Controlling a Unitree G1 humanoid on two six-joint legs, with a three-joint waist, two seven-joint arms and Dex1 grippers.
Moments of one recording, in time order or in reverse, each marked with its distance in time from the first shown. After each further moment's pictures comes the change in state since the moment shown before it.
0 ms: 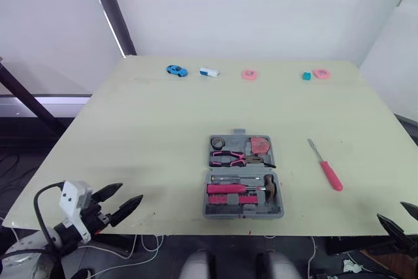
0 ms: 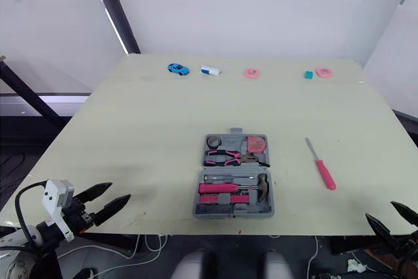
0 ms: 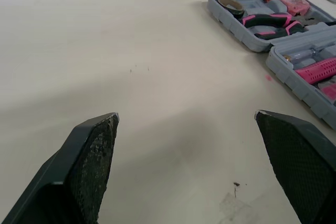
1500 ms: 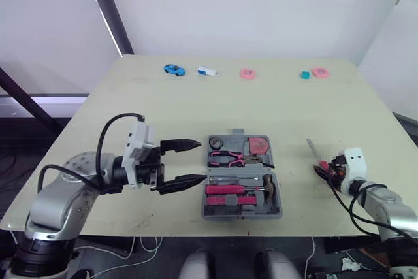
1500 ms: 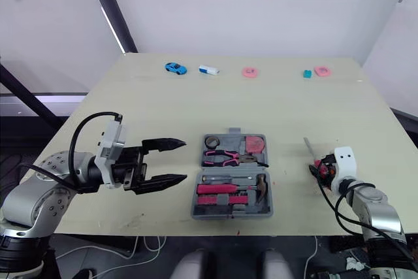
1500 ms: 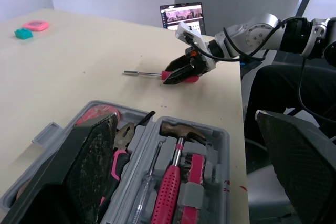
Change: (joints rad) left arm -0.440 0.178 -0.328 -0.348 -0.195 0.253 -0.174; right arm -0.598 0.103 0.413 -0.061 -0.266 0.654 -0.598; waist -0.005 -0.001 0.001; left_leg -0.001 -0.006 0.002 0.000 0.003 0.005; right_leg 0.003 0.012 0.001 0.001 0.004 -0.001
